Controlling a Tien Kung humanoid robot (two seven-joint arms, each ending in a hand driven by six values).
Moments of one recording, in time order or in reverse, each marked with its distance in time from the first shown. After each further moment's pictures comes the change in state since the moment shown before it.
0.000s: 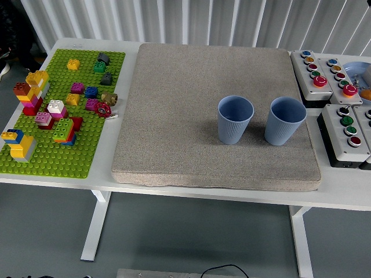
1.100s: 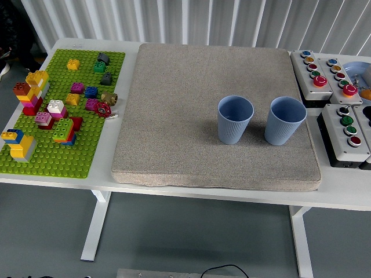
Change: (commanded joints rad) left arm 0.003 -0.003 -0.001 0.002 0.004 0.000 -0.001; right arm -0.095 0.026 -0.064 -0.017 -0.320 -0.284 -0.100
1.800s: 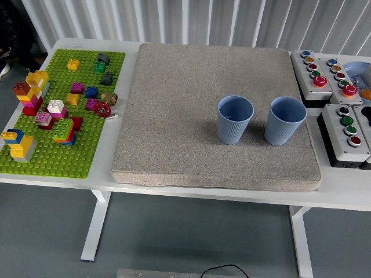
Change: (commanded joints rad) left arm 0.005 0.001 0.003 -0.001 -0.004 0.002 -0.002; right arm 0.002 0.002 -0.008 0.002 0.003 0.000 -0.001
